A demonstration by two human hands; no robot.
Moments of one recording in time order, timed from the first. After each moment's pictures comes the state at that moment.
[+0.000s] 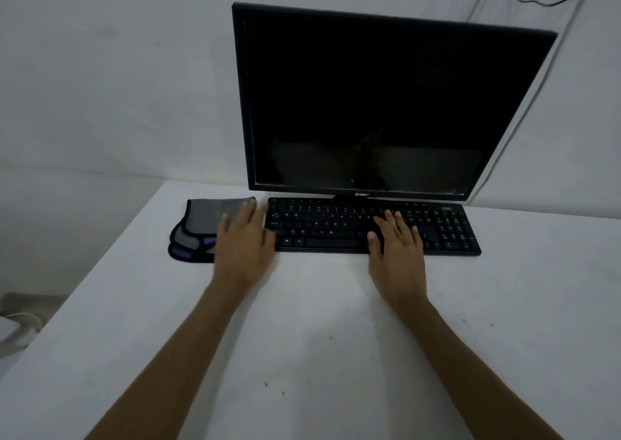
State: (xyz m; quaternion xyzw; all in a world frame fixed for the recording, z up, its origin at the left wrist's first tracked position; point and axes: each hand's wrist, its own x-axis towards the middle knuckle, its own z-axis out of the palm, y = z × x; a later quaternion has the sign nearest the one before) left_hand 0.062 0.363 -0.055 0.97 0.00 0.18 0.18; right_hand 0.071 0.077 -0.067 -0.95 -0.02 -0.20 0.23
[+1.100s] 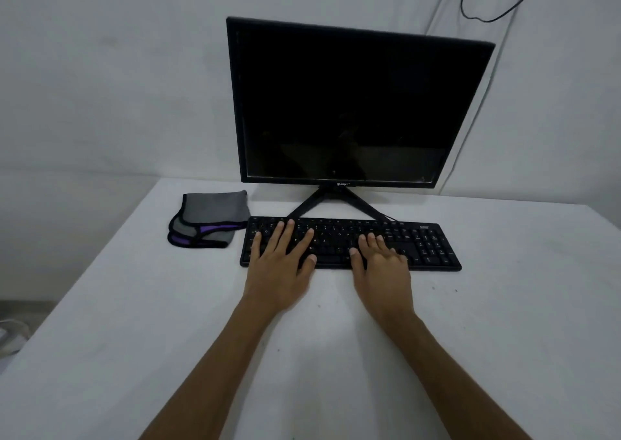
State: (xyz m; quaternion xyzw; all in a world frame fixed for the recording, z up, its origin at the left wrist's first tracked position) left_hand -0.003 0.293 -0.077 0.98 -0.08 0.11 0.15; right_hand -0.011 0.082 -0.064 -0.97 -0.01 -0.18 0.14
